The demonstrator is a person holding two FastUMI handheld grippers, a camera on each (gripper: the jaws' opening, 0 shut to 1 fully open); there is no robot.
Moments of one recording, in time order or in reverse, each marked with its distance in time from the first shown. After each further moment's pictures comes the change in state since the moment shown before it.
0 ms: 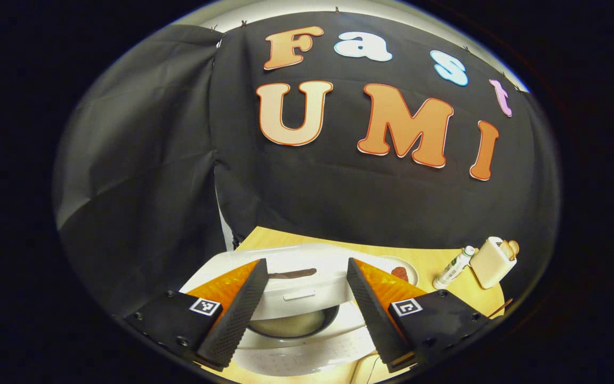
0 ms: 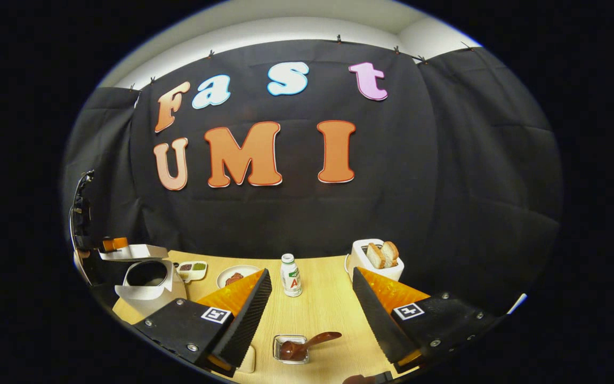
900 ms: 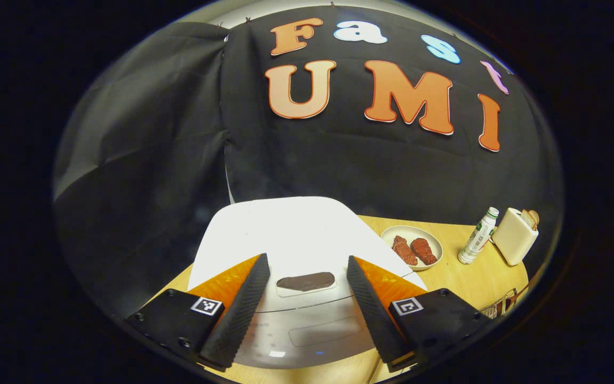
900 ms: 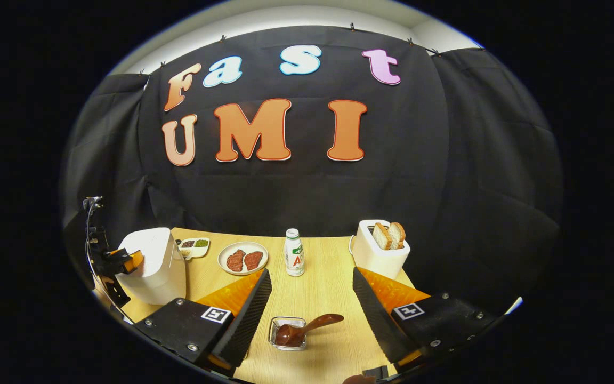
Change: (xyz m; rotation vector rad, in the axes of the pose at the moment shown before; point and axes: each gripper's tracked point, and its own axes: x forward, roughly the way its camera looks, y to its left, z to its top) left arm 0.019 0.012 -0.101 0.028 0.007 0.067; right arm -0.005 0.000 -0.037 -0.027 0.086 0.018
